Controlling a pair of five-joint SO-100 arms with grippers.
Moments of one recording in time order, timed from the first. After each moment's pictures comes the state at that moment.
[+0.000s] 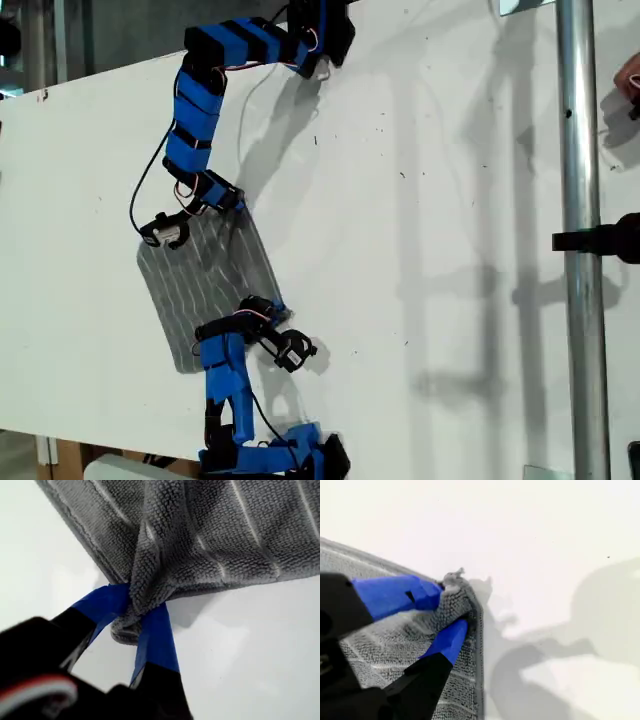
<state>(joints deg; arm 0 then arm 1) -27.9 63.1 82.7 73.8 -45.9 38.8 59.2 78.3 58.8 -0.4</state>
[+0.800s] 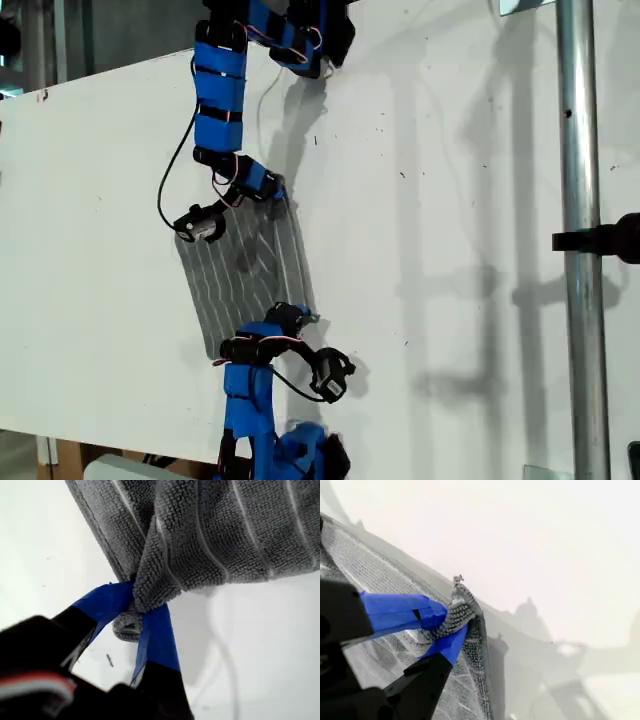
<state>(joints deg) -7.6 83.1 90.0 75.8 -60.6 17.8 87.9 102.9 66.4 20.4</state>
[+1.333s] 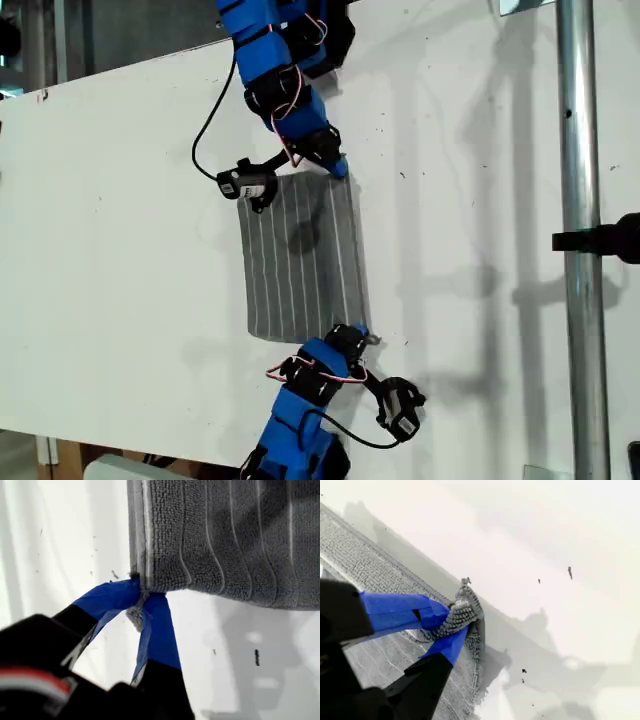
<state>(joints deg) 19.8 85.3 89.6 77.4 -86.2 -15.5 116.8 116.6 70.3 49.6</state>
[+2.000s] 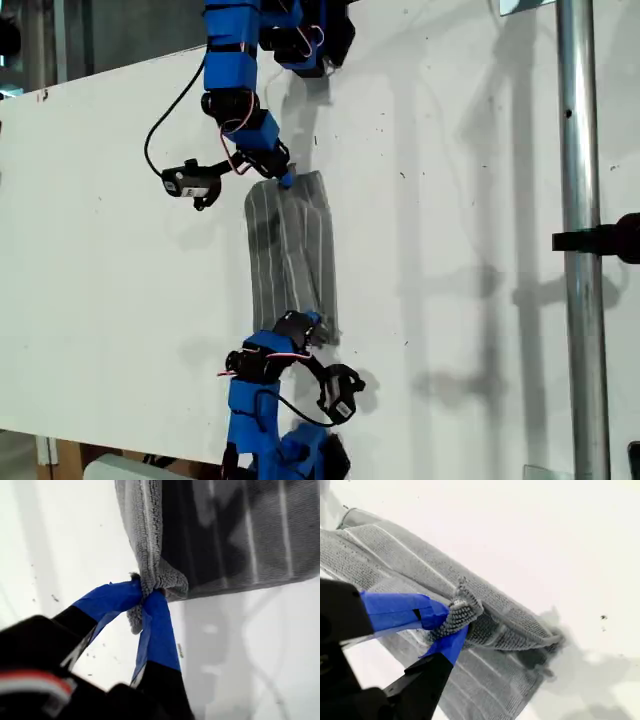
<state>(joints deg) -3.3 88.5 89.6 78.1 -61.3 10.7 116.6 117.6 63.7 34.1</state>
